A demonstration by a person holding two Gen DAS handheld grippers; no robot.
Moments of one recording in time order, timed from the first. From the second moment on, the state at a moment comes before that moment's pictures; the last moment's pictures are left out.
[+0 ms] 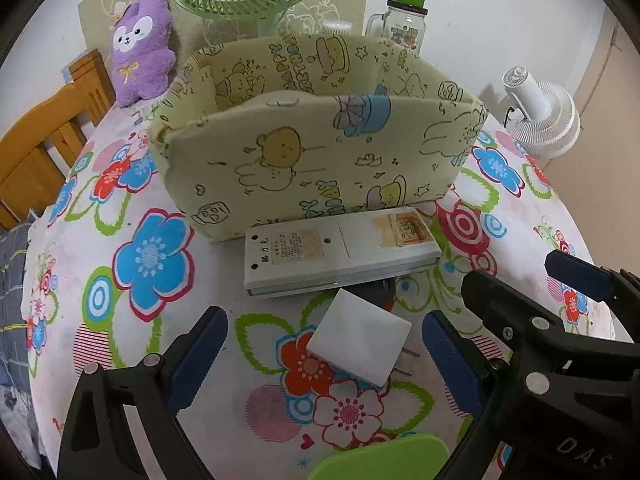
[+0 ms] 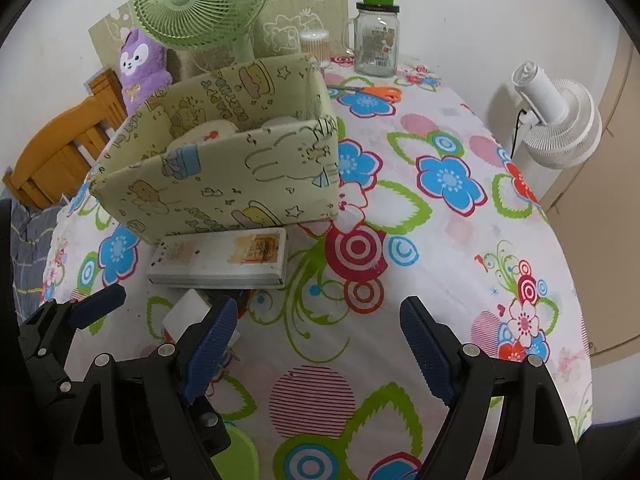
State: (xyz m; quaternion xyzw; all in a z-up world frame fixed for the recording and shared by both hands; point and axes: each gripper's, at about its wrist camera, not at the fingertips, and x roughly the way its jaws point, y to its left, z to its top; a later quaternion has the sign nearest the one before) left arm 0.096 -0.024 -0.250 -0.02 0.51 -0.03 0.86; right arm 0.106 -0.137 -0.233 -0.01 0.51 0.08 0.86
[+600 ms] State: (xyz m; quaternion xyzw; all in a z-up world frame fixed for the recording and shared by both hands) left arm 0.099 -0.037 -0.269 -0.03 0.51 -0.02 0.86; right arm 0.116 -0.140 -0.257 -0.01 0.54 0.08 0.84
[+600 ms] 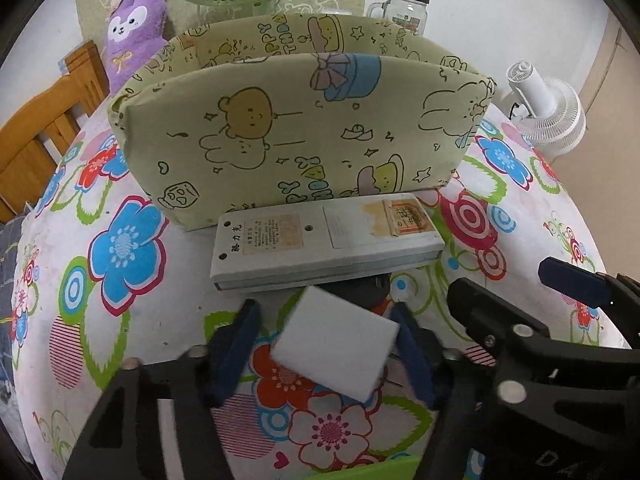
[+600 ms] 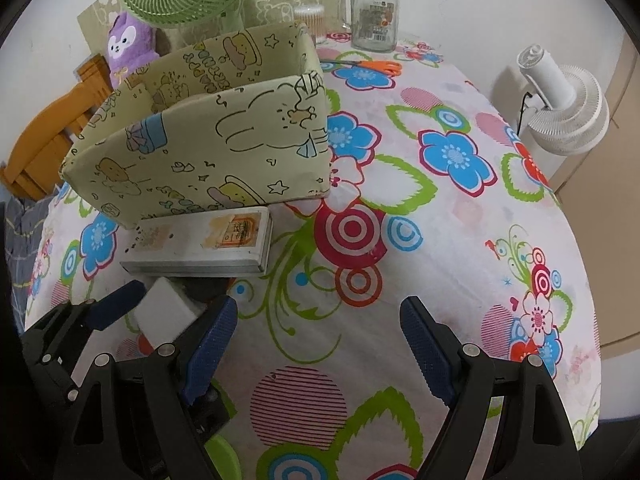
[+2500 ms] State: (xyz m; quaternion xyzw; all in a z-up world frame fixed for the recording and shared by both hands) left arm 0.080 0.017 -0.268 0.01 0.54 -0.07 0.84; right arm 0.119 -0.043 -0.281 -0.05 0.51 0.11 0.85
